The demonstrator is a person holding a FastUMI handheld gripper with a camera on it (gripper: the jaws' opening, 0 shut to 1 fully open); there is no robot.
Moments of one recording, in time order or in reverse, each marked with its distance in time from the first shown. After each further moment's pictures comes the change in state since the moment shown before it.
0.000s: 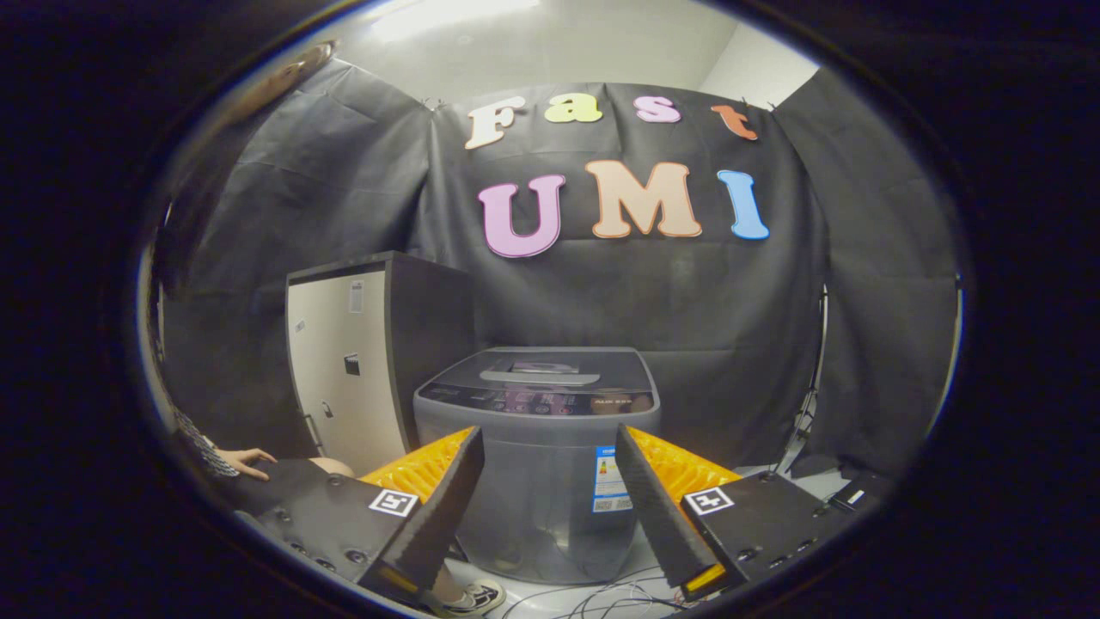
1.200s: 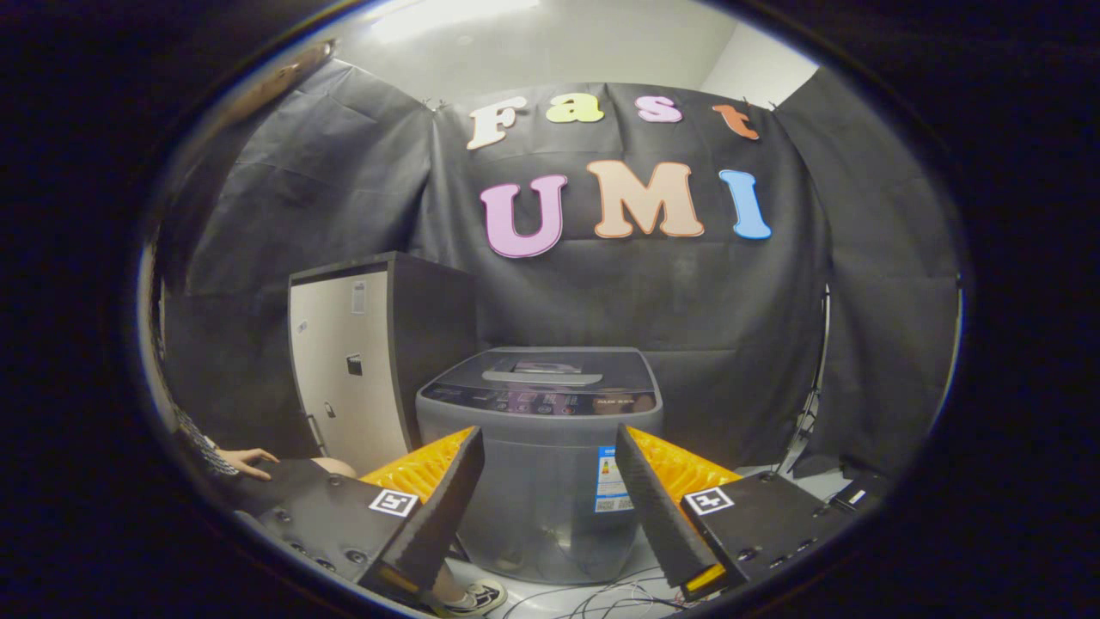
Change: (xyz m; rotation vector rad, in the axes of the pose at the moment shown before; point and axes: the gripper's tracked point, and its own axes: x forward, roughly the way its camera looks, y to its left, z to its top) arm -0.002 0.001 0.001 0.002 0.003 0.009
